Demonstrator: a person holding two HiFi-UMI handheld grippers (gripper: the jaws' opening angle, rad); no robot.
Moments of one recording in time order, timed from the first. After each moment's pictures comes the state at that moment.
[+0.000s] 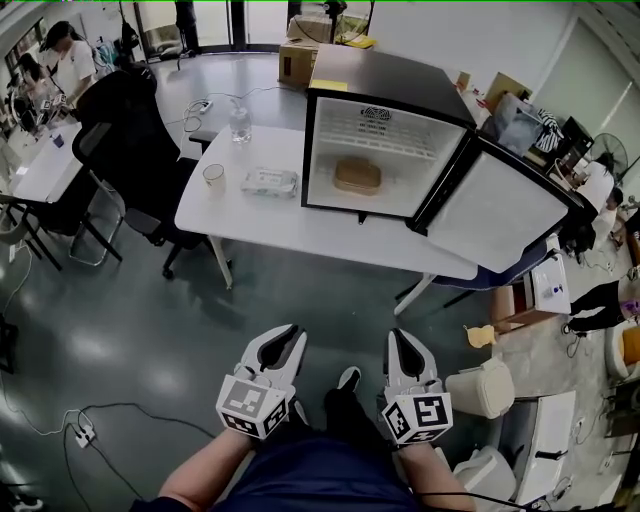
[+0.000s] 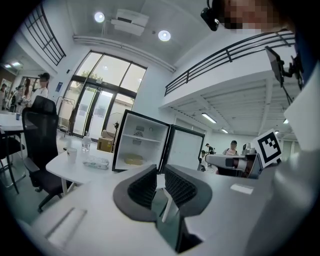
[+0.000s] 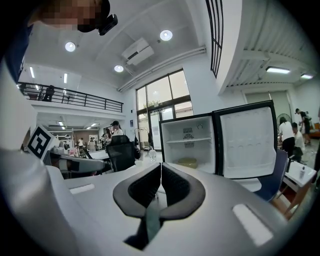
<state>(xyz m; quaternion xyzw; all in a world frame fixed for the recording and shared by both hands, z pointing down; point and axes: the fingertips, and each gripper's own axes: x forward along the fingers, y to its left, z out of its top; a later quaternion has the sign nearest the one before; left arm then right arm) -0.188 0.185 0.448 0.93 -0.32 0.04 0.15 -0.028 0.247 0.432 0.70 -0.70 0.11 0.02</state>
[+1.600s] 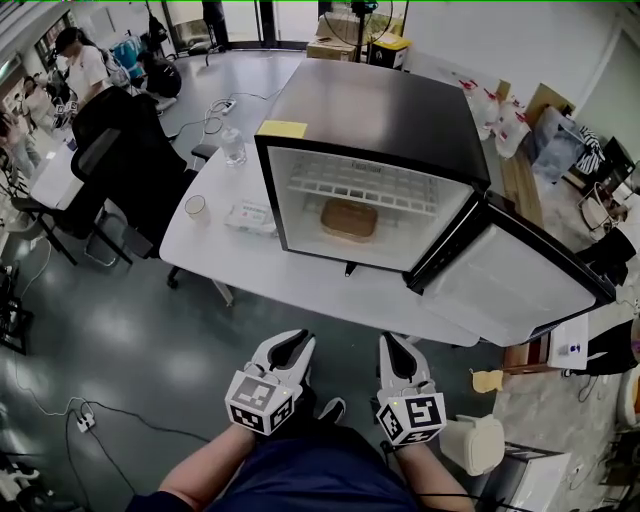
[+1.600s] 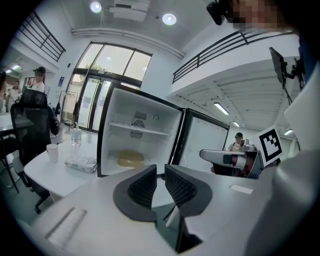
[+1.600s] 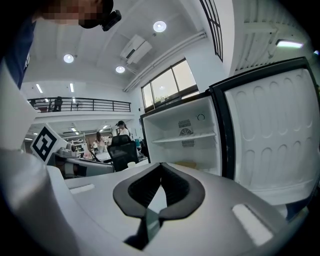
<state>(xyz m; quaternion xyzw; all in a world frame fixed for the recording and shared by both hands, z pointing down) -0.012 0.044 0.482 0.91 -0.36 0.10 0.18 0.123 0.078 0.463 0.63 -0.76 0.15 0.01</state>
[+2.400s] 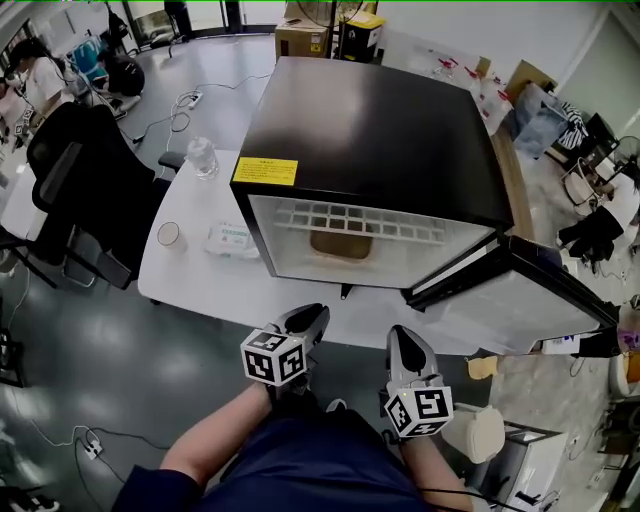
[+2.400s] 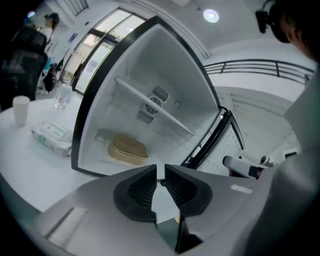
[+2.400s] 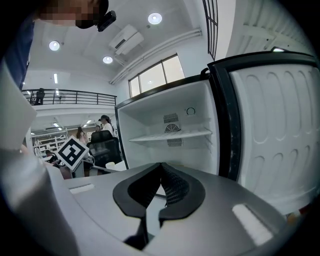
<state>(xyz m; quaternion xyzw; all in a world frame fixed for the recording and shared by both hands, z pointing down) 0.043 -0.107 0.554 0.89 -0.28 0.10 0.35 0.155 -0.018 0.478 0.69 -0.70 0.17 0.04</state>
